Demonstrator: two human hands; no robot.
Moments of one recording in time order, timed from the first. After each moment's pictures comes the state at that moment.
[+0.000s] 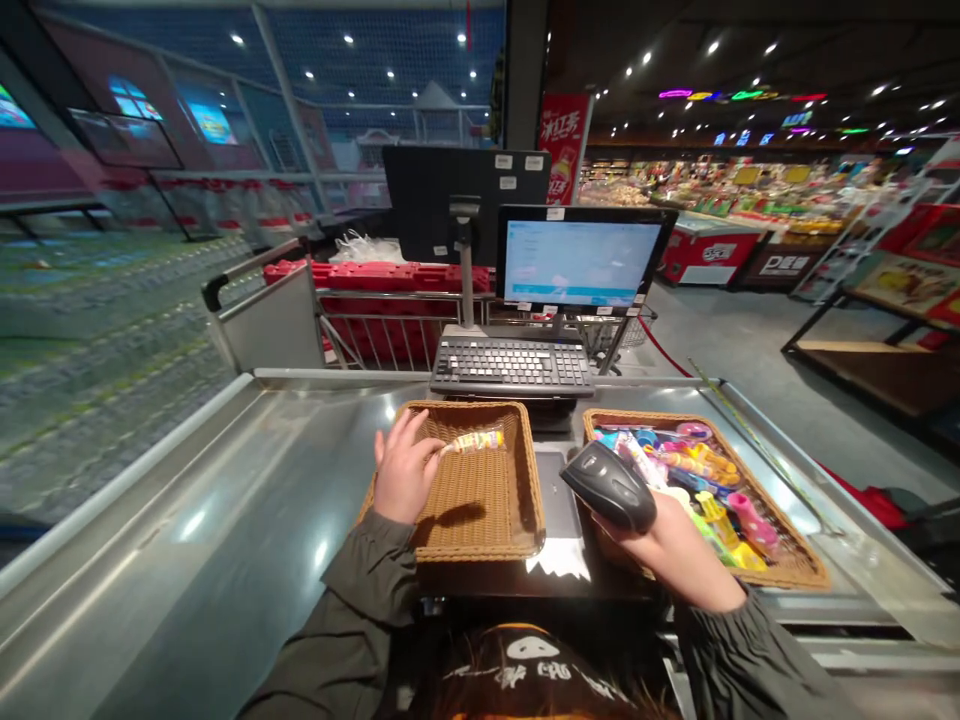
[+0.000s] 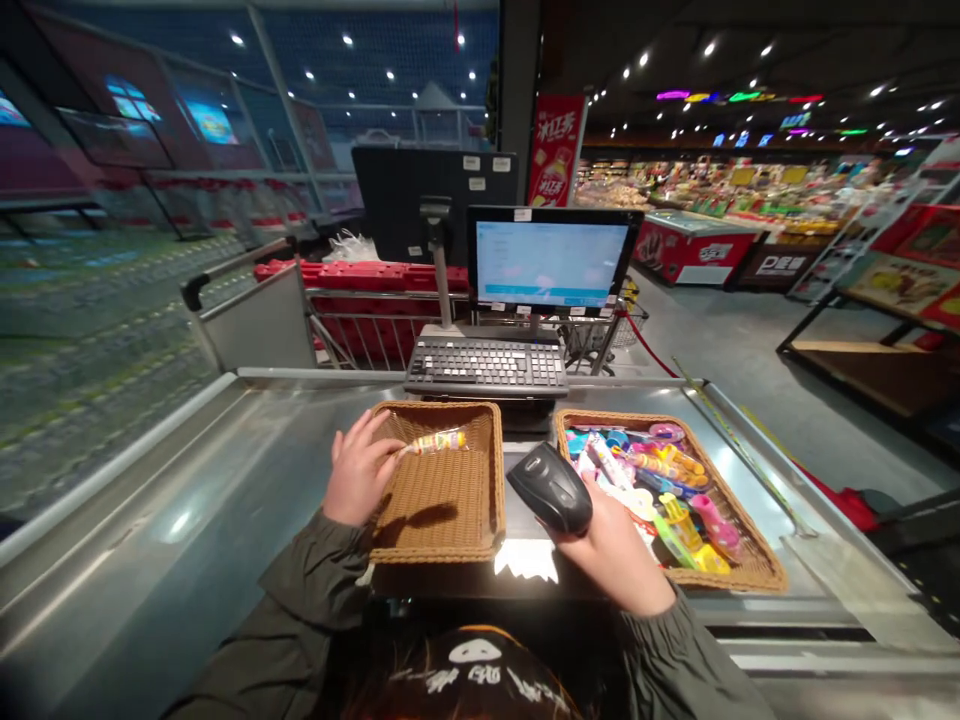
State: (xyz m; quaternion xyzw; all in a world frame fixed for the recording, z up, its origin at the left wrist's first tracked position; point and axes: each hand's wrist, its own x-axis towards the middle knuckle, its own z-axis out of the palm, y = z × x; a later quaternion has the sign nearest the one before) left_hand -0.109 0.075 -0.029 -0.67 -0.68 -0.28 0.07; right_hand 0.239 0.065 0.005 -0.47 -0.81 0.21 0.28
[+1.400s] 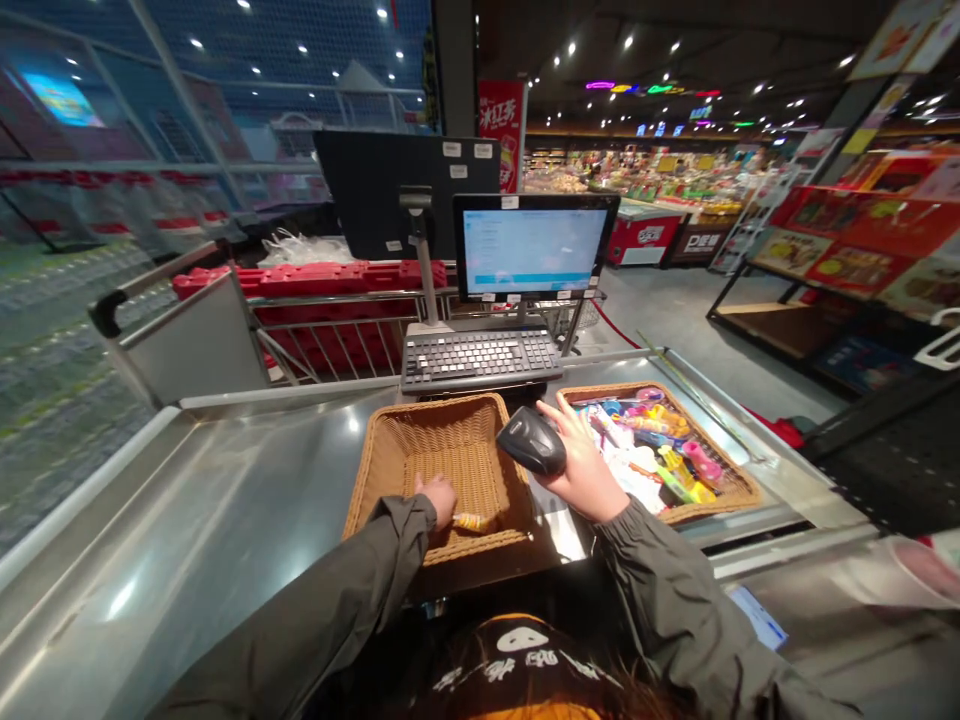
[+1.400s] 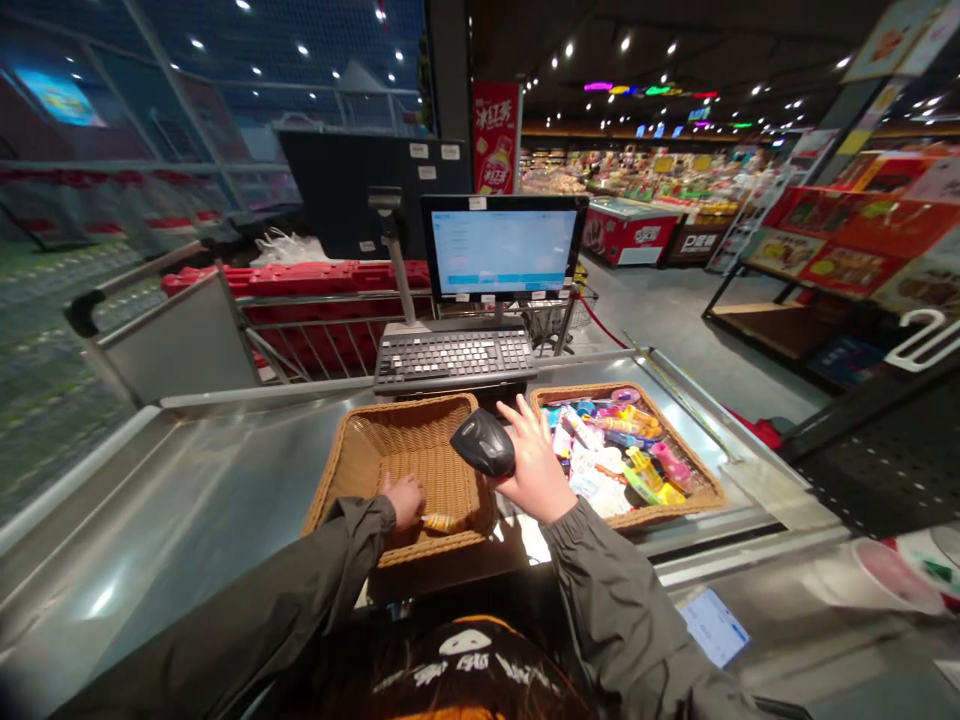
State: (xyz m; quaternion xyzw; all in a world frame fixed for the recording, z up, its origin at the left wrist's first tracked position) left_hand -0.092 0.113 -0.134 -0.80 -0.57 0.13 -0.14; right_hand 0.174 0.092 -0.011 -0.47 -0.83 0.06 0.28
